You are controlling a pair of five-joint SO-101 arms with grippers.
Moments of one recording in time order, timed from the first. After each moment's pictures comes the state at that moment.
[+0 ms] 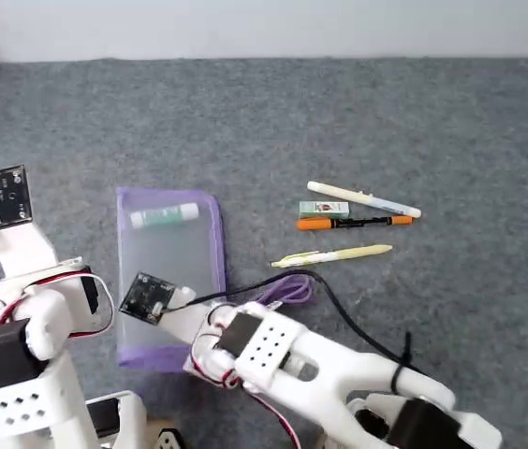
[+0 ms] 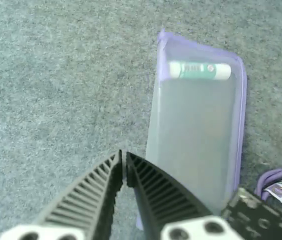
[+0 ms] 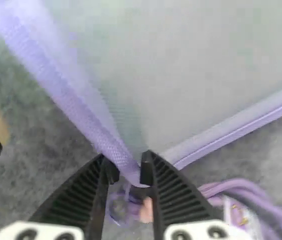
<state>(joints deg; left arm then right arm) -19.3 -56.7 29.1 96.8 5.8 -59.0 -18.7 47.6 47.1 9.4</state>
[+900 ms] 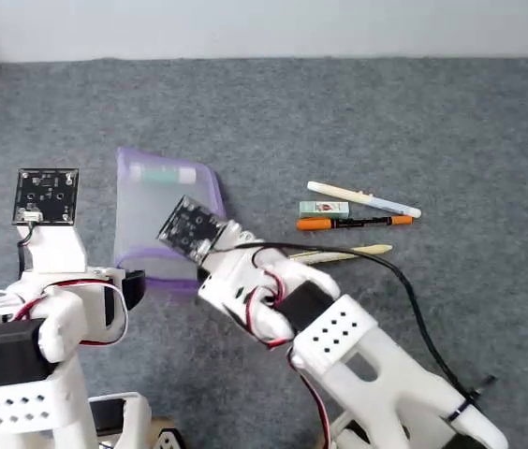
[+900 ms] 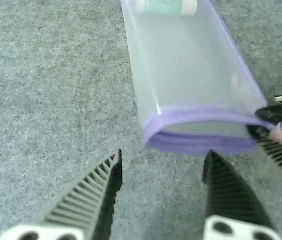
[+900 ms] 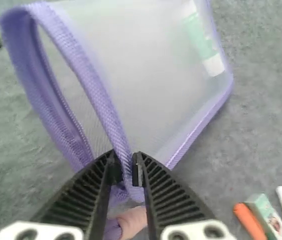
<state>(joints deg) -12.2 -56.7 29.1 99.4 -1.5 -43.8 -33.6 45.7 40.1 17.1</state>
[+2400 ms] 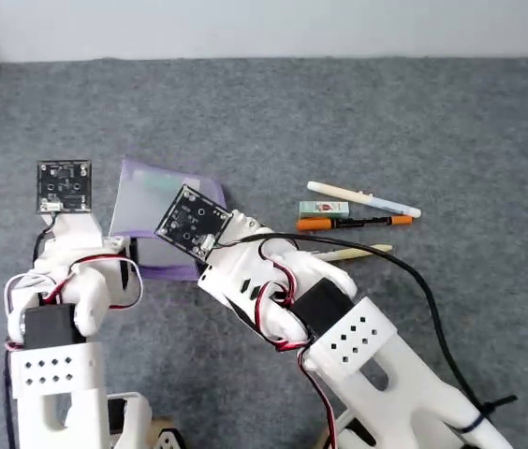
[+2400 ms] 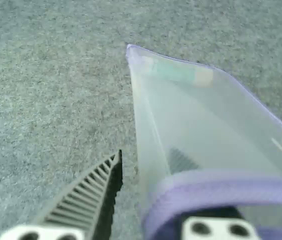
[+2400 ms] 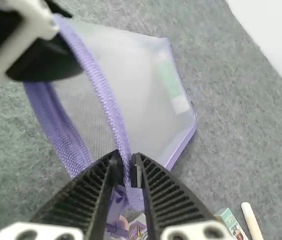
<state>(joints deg) -11.4 -56.6 52.8 63.4 0.3 -44.1 -38.2 38.3 47.0 20.7</state>
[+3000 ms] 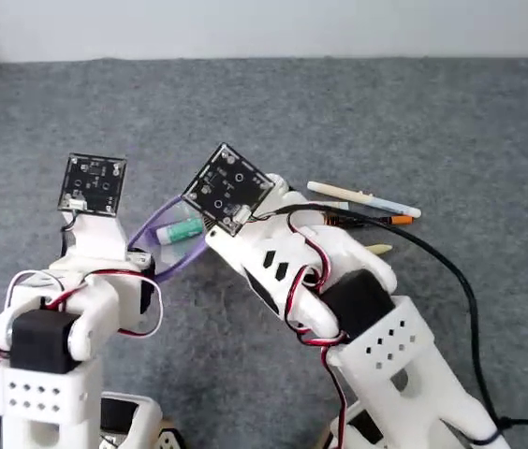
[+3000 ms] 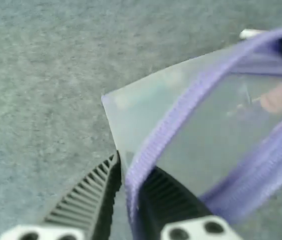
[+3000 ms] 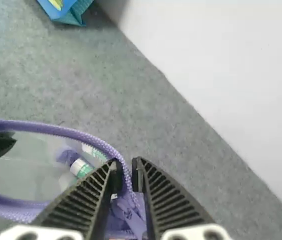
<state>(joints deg) 3.7 -56.4 31.8 90.2 5.7 -39.2 -39.8 23.6 49.1 21.1</state>
